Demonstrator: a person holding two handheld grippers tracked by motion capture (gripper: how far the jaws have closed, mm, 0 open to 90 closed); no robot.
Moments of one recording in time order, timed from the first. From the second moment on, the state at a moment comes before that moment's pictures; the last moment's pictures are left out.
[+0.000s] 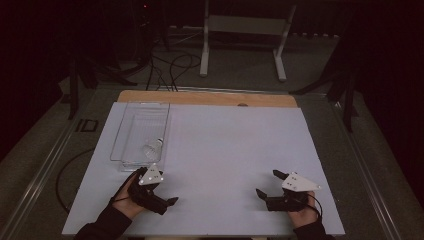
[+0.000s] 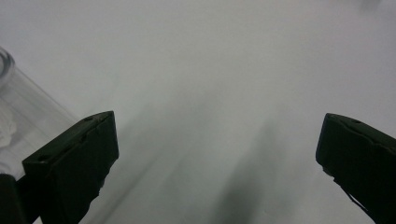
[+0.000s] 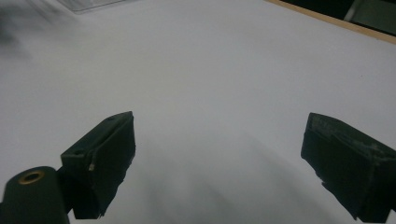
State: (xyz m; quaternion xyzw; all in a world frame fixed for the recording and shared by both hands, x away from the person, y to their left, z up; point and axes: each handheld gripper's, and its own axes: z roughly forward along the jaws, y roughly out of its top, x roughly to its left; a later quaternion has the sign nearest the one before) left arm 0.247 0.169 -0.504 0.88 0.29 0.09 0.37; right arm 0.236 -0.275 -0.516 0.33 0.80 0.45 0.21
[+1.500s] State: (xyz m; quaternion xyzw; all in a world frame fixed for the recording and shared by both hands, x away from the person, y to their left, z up) left arm 0.235 0.196 -0.523 0.82 0.38 0.18 0.39; right arm 0.237 -0.274 -0.518 0.32 0.81 0.45 0.20
